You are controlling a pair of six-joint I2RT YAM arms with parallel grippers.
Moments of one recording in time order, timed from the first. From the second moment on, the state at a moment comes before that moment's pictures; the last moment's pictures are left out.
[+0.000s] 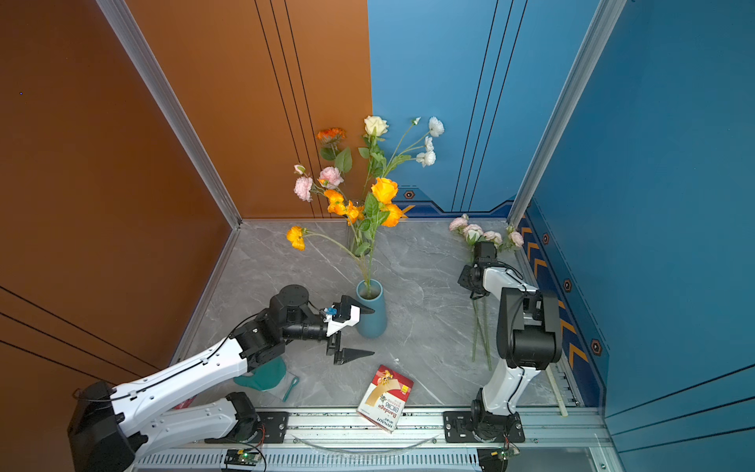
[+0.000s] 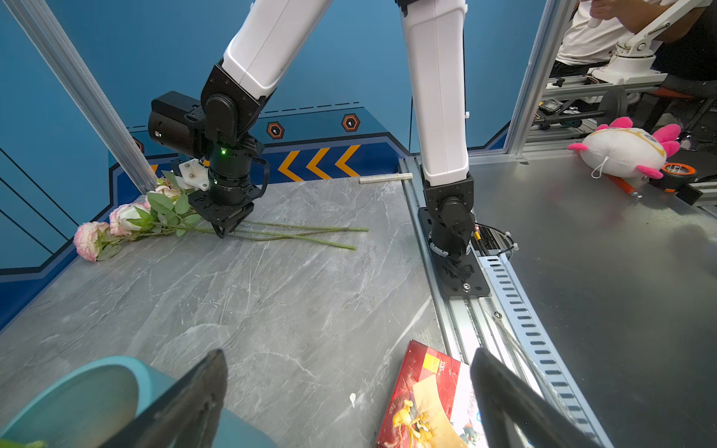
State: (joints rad) left arm -0.81 1.07 0.73 0.04 0.68 0.30; right arm -0.08 1.79 1.11 -0.37 0.03 0.37
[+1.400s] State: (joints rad) left arm -0.80 1.06 0.73 0.04 0.68 0.30; right arm 0.00 1.90 1.19 -0.45 0.01 0.26
